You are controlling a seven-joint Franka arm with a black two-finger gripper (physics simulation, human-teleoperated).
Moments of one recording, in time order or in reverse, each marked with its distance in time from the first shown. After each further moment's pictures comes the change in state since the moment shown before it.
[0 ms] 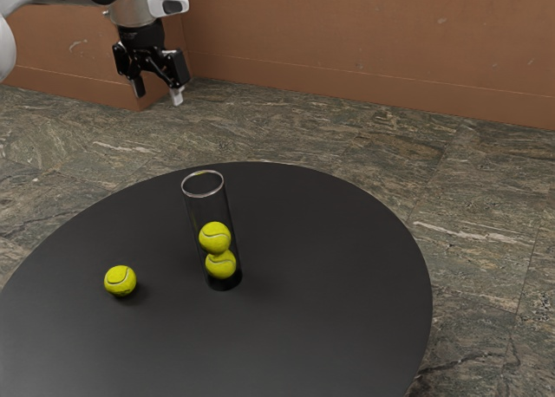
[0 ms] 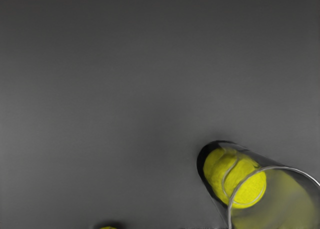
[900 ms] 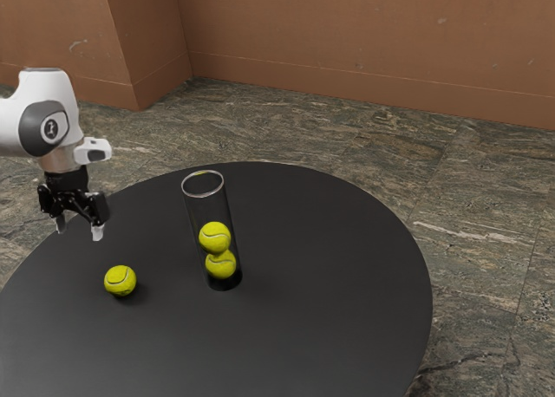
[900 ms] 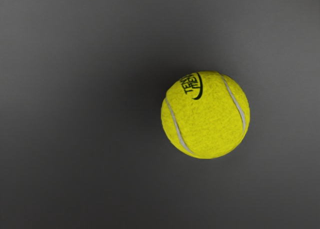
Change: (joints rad) arm 0.094 -0.301 0.146 -0.958 0.091 0.464 0.069
